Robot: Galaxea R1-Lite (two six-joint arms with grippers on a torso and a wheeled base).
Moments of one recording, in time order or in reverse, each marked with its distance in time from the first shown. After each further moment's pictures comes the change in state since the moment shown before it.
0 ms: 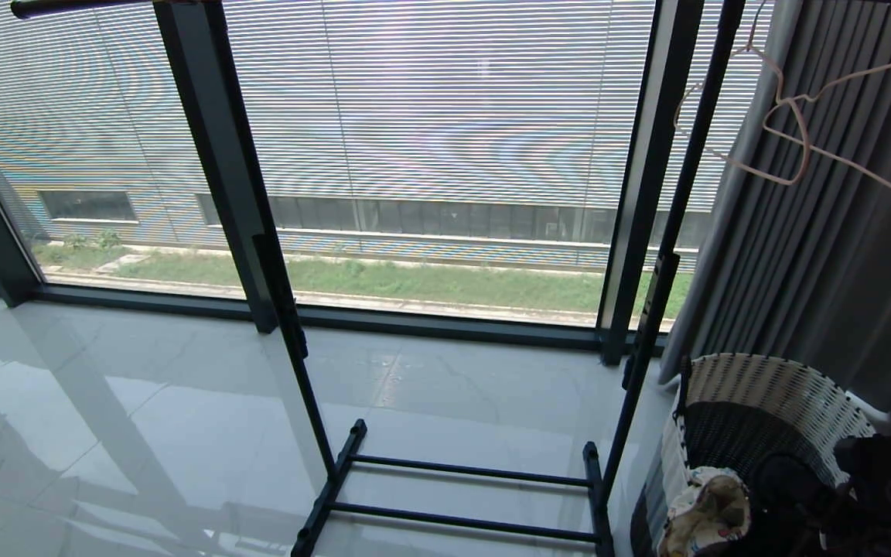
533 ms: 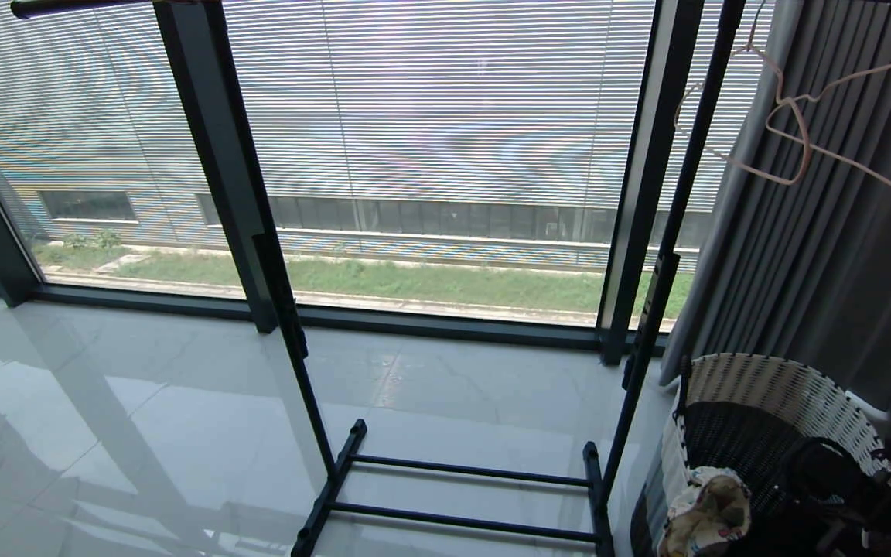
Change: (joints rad) left arm 0.000 0.000 0.000 0.000 0.002 -0.007; right arm -0.003 -0.283 -0.024 0.222 0.005 0.004
